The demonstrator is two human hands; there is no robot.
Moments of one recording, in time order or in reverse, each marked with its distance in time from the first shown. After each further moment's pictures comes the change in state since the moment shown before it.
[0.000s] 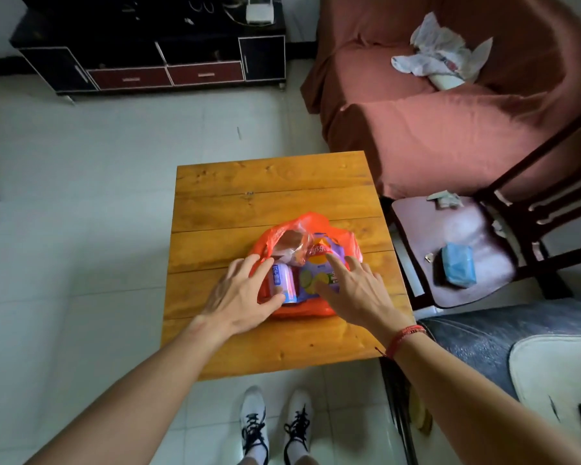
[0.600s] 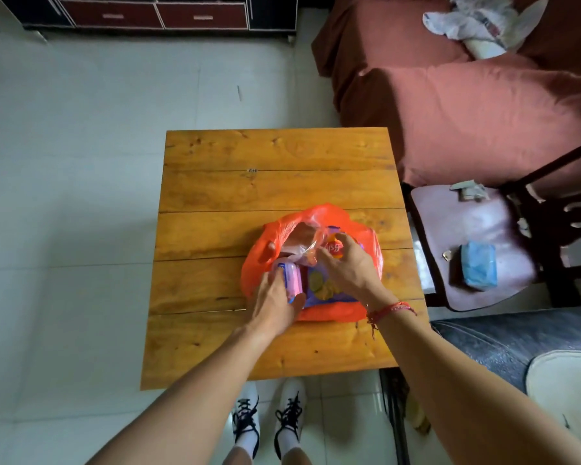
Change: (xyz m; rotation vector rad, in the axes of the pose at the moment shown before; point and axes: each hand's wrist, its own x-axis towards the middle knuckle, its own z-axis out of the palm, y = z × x) left_hand 0.074 -0.008 0.095 -0.512 -0.100 -0.350; right_hand 0.113 -0.013 0.032 0.518 -0.030 0.239
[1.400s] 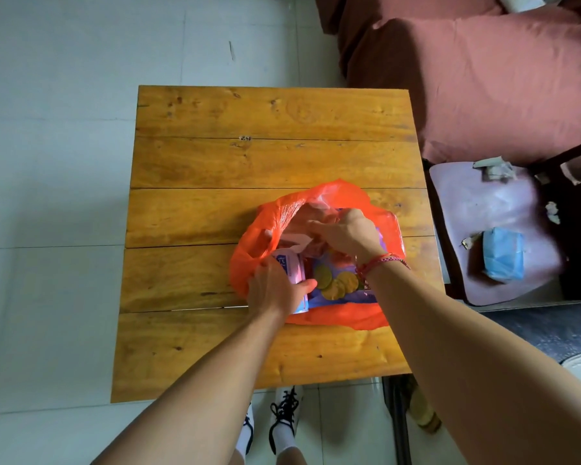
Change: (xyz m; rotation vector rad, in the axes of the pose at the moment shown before) left_hand 0.070 -0.015 0.039 0.041 0.054 -0.291; right_hand 0.111 0.026 0.049 -0.068 -0.018 0.269
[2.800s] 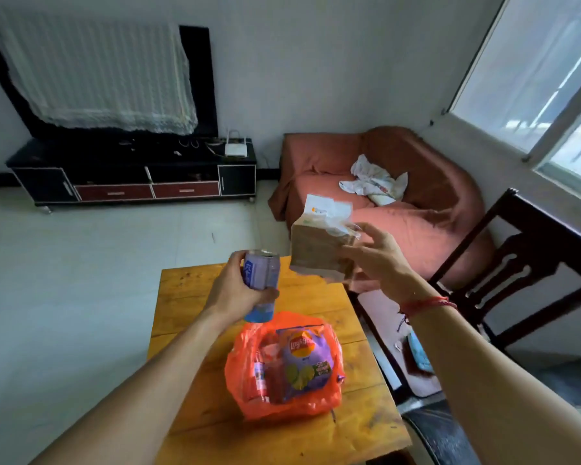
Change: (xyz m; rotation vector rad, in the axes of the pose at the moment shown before) left_hand -0.166 0.080 -0.236 -0.431 0.124 0.707; right_hand -0.279 -0.063 -0.230 0.587 0.264 -0.481
